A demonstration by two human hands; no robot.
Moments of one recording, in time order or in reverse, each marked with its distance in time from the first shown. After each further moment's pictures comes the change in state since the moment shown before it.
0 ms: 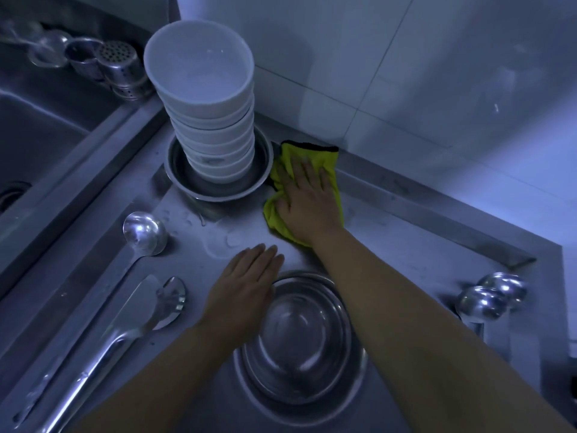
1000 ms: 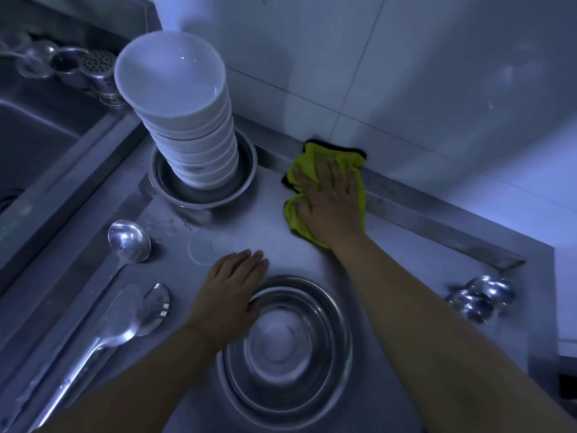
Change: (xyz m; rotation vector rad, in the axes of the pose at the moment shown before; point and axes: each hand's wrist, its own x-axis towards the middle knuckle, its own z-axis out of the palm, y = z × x) left_hand 0.008 -0.001 0.007 0.026 -0.011 0.000; right_hand -0.013 0.061 -0.006 0.007 0.043 0.060
